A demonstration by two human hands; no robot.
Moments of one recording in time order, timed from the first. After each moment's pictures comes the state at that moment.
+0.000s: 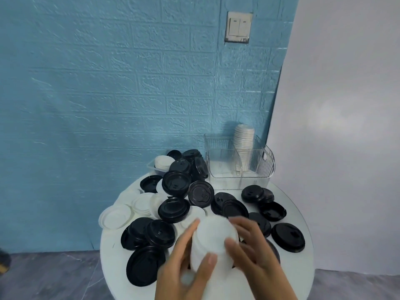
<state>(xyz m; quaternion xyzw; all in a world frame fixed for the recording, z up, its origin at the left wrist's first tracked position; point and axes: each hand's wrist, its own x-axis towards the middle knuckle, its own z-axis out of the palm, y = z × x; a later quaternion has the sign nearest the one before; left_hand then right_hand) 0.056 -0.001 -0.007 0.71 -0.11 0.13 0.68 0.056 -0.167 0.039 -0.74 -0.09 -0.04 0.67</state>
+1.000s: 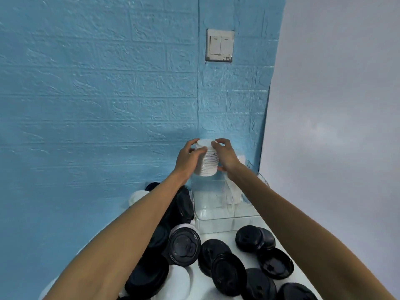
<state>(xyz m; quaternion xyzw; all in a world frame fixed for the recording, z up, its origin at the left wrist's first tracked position) 0.449 -0.057 0.122 0.74 -0.09 0.09 0.66 0.450 -0.195 0.135 -0.73 0.01 -0.10 0.68</state>
